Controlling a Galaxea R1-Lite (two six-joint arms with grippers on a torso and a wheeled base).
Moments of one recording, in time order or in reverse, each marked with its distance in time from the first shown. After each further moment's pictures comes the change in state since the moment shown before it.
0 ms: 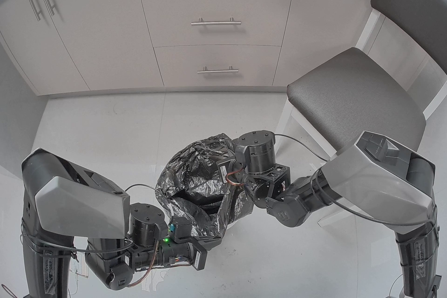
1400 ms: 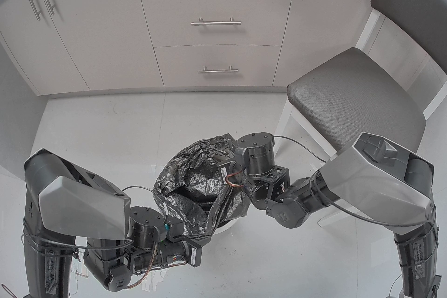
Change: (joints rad) left arm 0.005 0.013 0.027 0.003 0.166 -0.080; right arm 0.001 0.008 0.003 -0.001 -0.017 -0.001
